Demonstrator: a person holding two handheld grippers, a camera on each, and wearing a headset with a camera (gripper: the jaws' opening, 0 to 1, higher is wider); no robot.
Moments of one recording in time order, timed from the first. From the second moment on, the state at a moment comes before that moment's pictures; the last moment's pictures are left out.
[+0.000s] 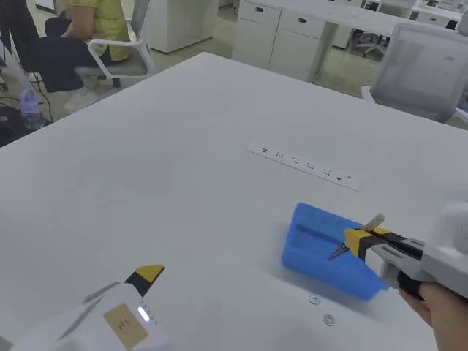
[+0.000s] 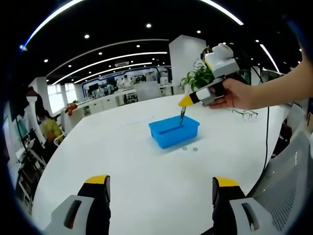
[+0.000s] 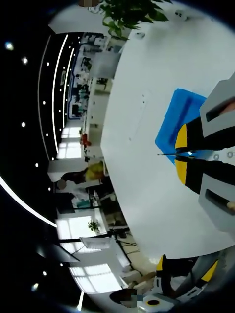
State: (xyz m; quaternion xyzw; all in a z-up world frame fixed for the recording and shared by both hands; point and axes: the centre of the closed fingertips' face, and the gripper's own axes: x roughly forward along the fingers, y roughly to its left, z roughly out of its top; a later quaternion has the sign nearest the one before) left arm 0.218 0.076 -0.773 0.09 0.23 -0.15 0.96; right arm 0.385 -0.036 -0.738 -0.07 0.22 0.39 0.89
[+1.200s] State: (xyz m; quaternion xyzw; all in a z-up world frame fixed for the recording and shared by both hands) left arm 0.217 0.076 -0.778 0.10 0.24 -0.15 0.95; right arm 0.389 -0.041 -0.809 -0.09 0.28 0.38 0.88
